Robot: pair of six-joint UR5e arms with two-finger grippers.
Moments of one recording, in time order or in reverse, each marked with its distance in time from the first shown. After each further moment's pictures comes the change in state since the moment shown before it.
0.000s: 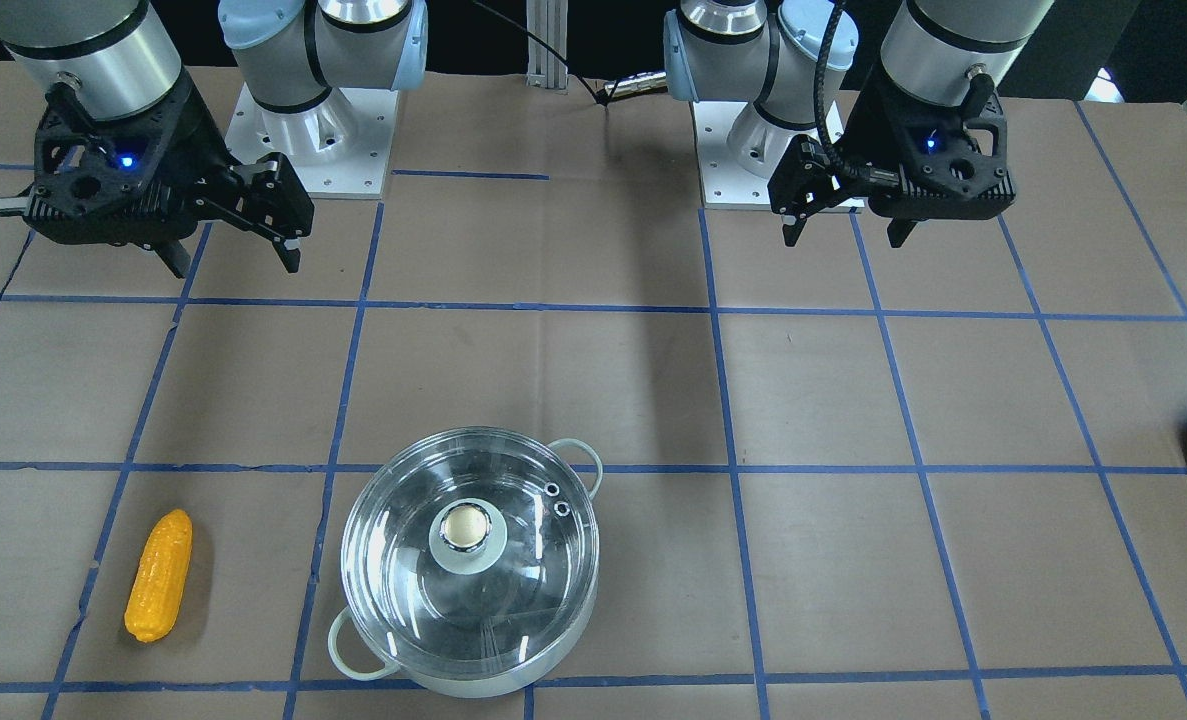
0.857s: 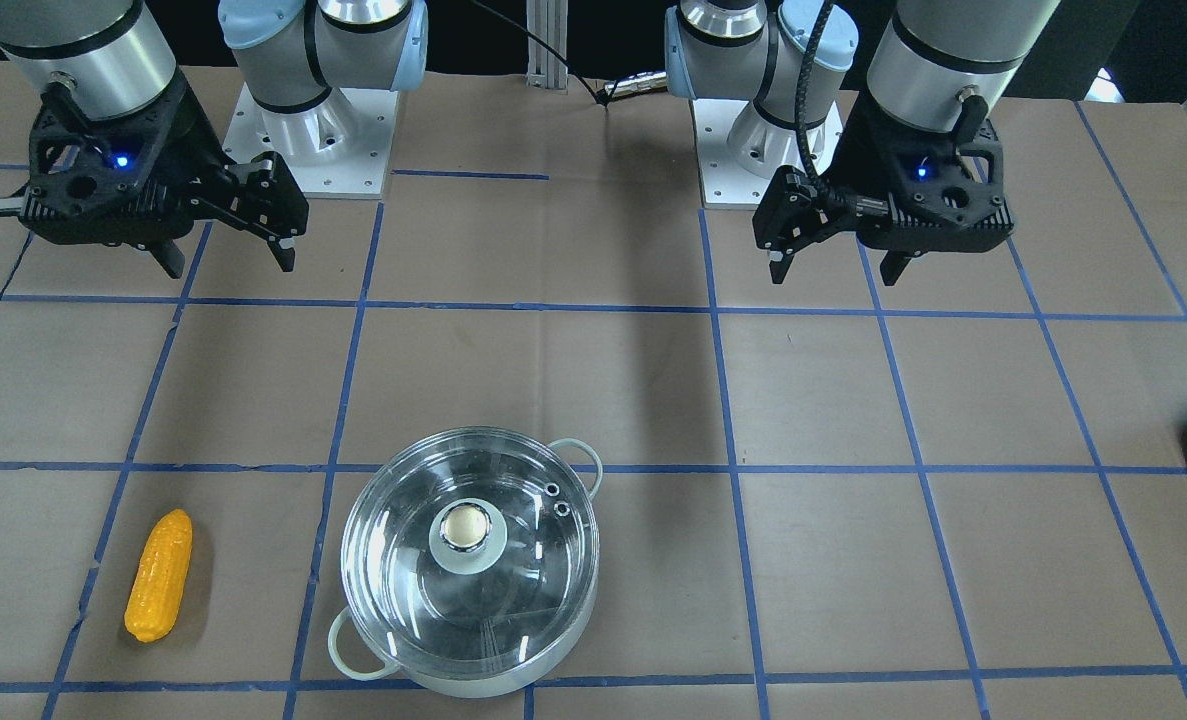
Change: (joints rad) left arm -0.070 -0.103 0.093 0.076 -0.006 -0.034; right arm -0.011 0.000 0.002 0.002 -0.008 -0.039
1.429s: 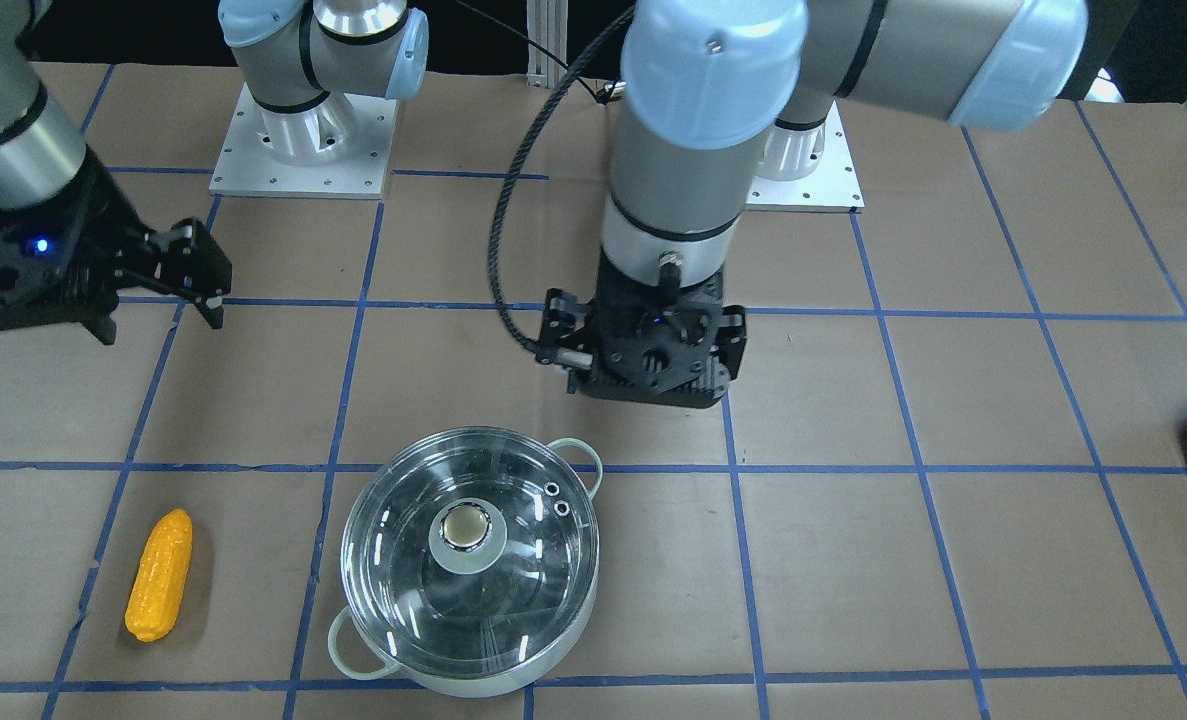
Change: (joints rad) left arm -0.249 -0.342 0.294 0.060 -0.008 -0.204; right arm -0.125 0.108 0.035 -0.147 -0.001 -0.229
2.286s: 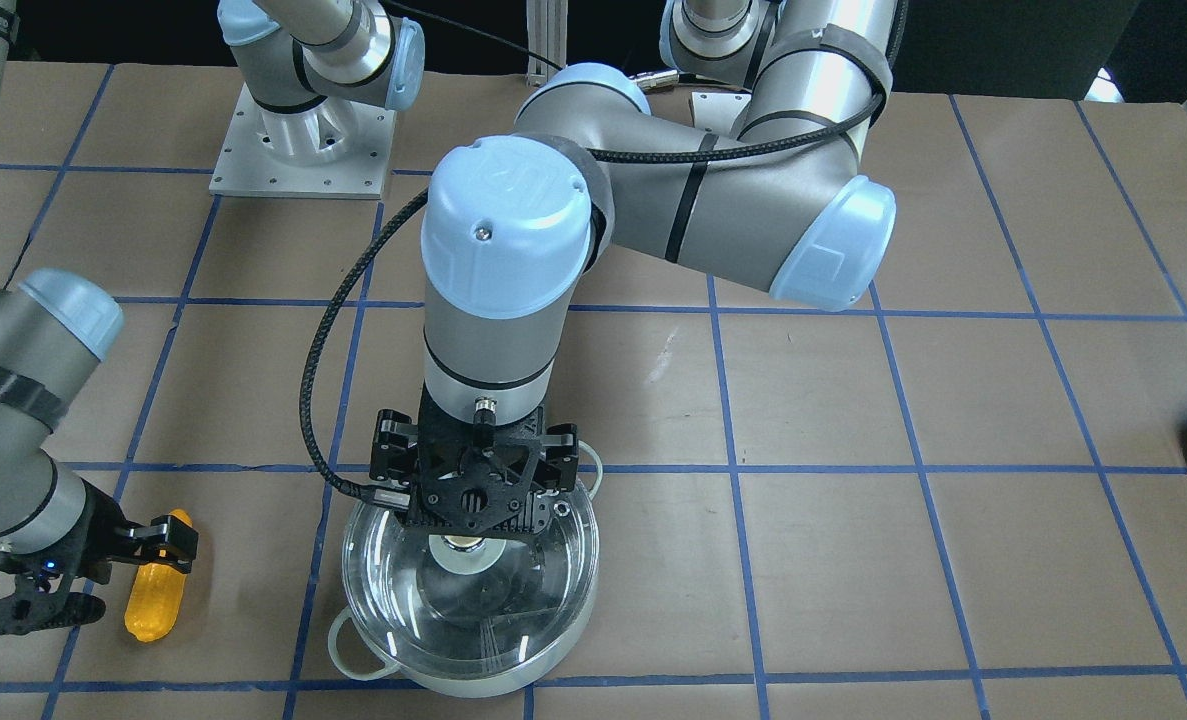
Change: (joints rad) left arm -0.084 -0.226 0.177 0.146 -0.090 -0.161; right arm -0.099 0.456 0.022 -0.489 0.003 -0.043
